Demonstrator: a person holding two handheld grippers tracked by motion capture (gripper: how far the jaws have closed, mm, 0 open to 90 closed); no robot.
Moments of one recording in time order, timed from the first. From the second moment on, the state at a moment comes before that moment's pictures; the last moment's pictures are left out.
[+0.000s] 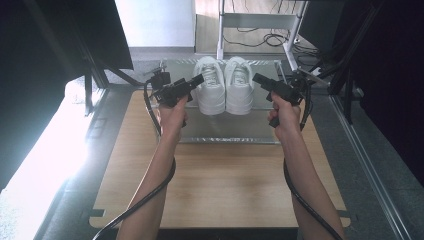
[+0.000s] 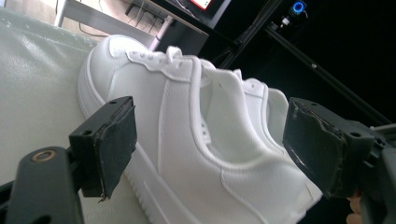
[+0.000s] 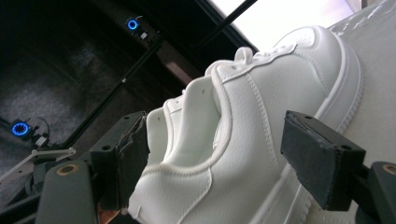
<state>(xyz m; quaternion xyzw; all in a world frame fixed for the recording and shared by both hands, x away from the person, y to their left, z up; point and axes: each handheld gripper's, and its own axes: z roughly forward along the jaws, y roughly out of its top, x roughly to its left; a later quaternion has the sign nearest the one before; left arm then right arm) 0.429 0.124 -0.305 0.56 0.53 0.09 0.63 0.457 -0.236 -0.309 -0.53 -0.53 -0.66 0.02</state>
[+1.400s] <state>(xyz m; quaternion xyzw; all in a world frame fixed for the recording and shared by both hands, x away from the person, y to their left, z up) 0.301 0.148 -0.412 0.65 0.48 0.16 0.56 0.344 -0.254 -0.406 -0.42 -0.69 -0.58 -0.05</state>
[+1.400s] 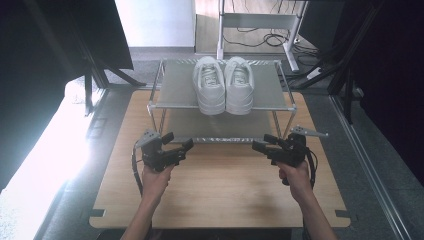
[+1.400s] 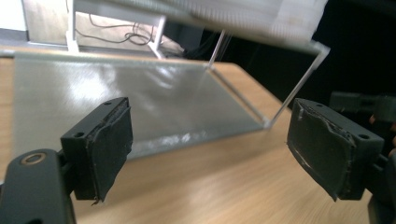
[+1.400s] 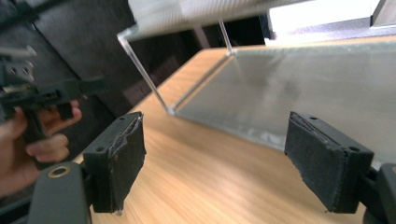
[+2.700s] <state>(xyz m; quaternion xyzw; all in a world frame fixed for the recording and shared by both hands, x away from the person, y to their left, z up) 0.259 0.133 -0.522 0.80 0.49 0.17 0.31 0.293 -0.275 -0.521 -0.41 -0.83 -0.34 -0.16</state>
